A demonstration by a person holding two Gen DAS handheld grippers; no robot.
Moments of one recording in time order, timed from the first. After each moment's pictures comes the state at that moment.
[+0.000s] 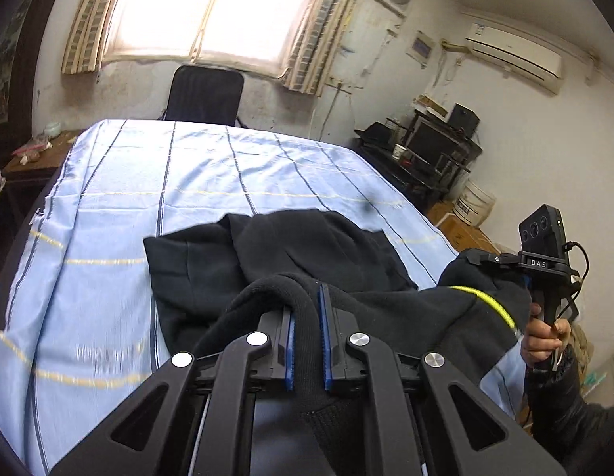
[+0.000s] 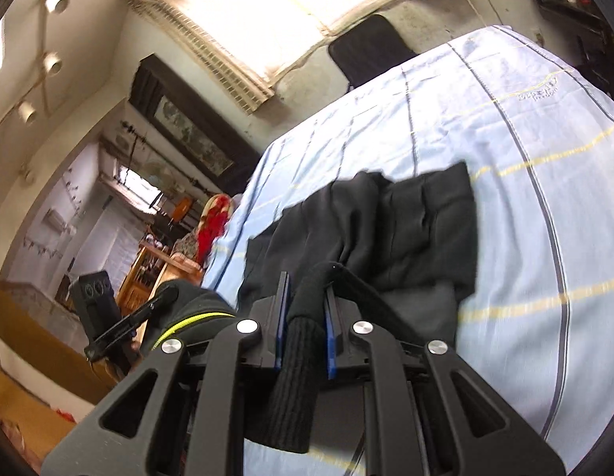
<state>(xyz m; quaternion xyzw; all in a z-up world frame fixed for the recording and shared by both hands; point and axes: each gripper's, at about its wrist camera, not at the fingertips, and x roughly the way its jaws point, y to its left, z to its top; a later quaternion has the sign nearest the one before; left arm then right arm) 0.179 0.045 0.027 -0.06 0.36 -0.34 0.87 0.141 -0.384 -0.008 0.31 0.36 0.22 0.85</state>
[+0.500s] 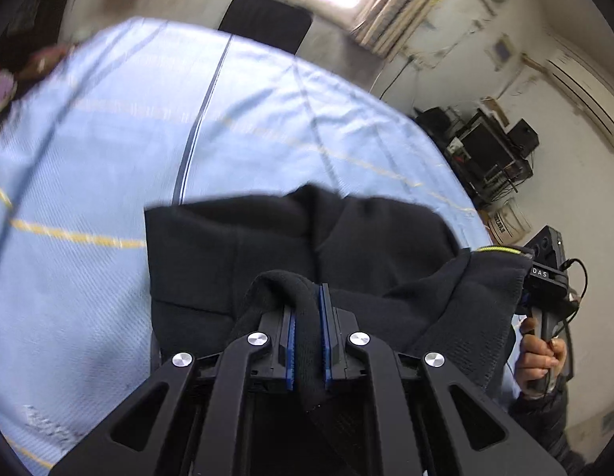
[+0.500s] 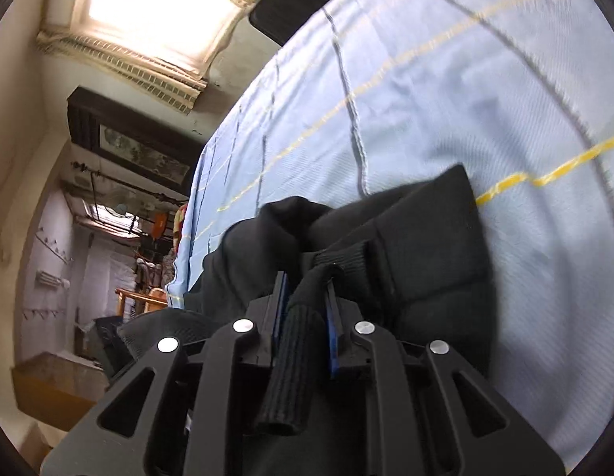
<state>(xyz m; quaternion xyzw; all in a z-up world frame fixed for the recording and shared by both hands) 0.318 0.042 -0.073 -0.14 0.48 -0.28 0.82 0.287 -0.401 -0.107 0.41 0.45 0.17 0.78</state>
